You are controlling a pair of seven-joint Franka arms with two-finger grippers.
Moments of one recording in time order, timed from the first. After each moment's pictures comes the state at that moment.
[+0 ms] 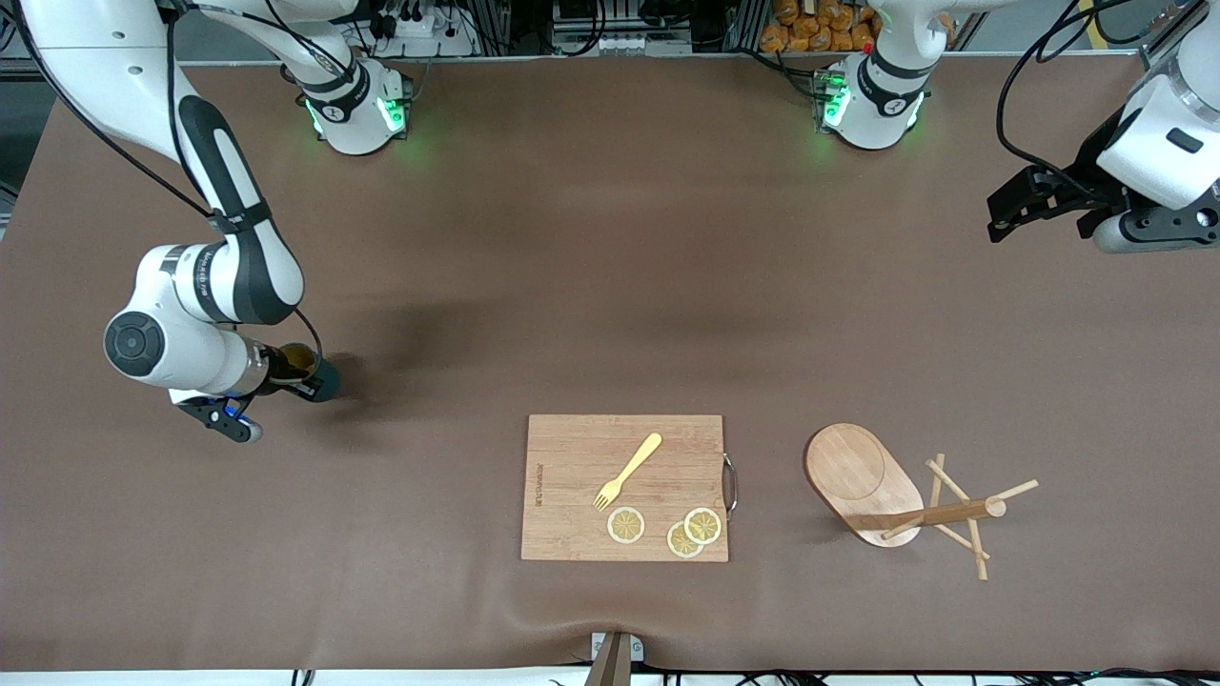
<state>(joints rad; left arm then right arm) 0.03 0.00 -0.19 -1.50 0.01 1.49 -0.21 0.05 0.43 -0.04 -1.94 0.06 2.20 0.47</state>
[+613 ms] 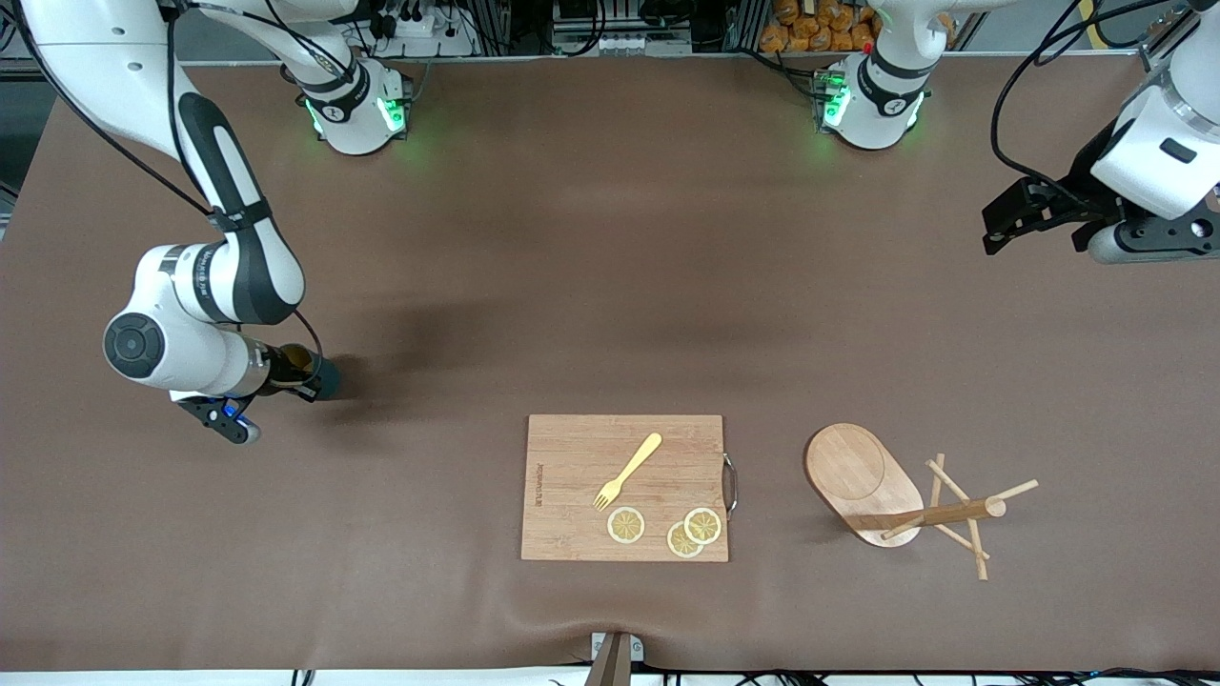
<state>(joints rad) 0.03 0.02 -0.20 -1.50 0.01 1.54 -0.21 0.07 0.42 -0.02 -1.89 0.07 2.14 0.61</state>
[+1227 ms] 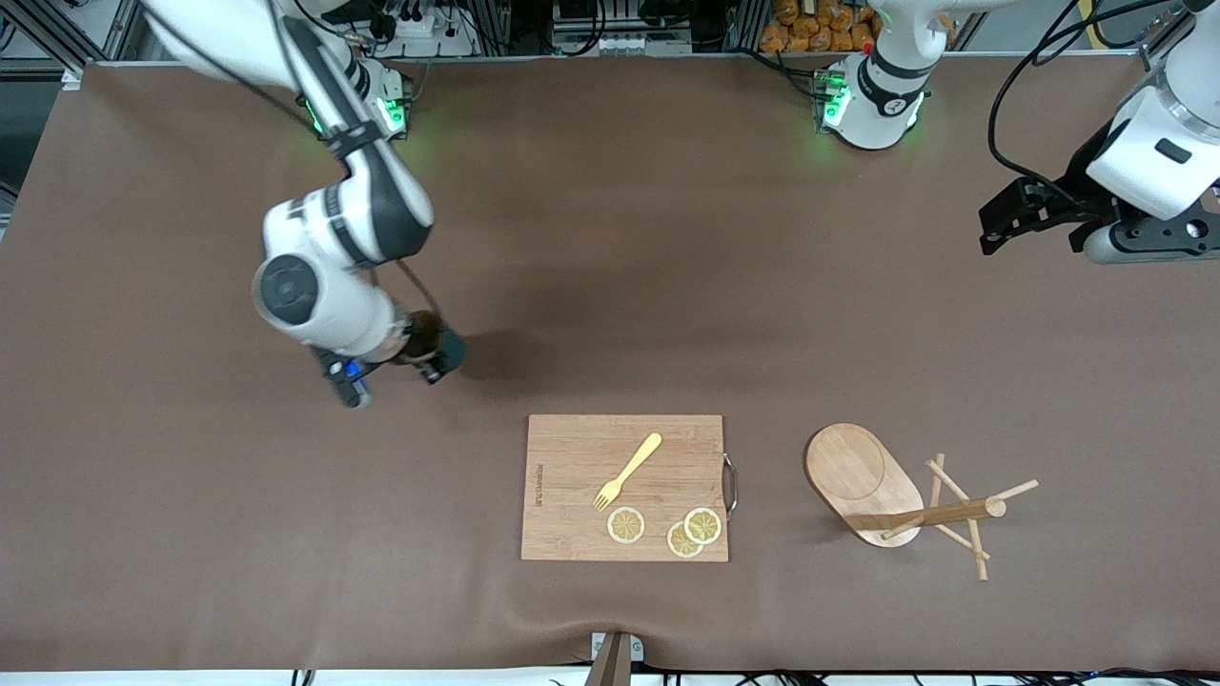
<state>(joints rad) 0.03 0.02 -0.21 -1.50 0.01 1.54 -0.21 0.43 0.36 0.00 -1.85 0.20 2.15 1.30</state>
